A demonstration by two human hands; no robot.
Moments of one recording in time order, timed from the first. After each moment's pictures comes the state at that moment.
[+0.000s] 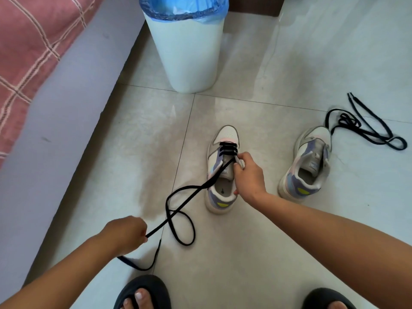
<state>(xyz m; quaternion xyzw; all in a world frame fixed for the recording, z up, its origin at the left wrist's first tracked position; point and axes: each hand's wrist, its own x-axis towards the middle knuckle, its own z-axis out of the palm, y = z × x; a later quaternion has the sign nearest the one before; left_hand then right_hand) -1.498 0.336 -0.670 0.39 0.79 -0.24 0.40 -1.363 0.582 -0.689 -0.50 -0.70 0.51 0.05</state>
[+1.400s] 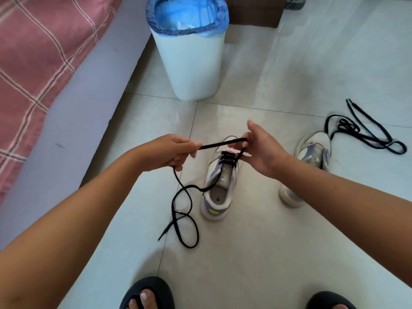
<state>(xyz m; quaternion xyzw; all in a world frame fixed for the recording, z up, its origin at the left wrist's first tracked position) -1.554 0.473 -0.606 0.27 0.70 0.35 0.57 -1.389 0.636 -0.630 -0.40 -0.46 0.79 0.07</state>
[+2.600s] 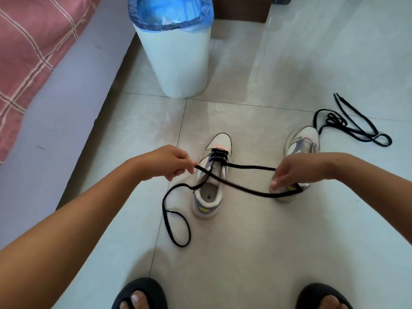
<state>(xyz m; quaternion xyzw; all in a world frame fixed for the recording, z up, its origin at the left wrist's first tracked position) -1.525 0.480 -0.607 0.32 0.75 0.21 0.54 -1.295 0.690 -0.600 -0.26 -0.83 0.31 -0.38</state>
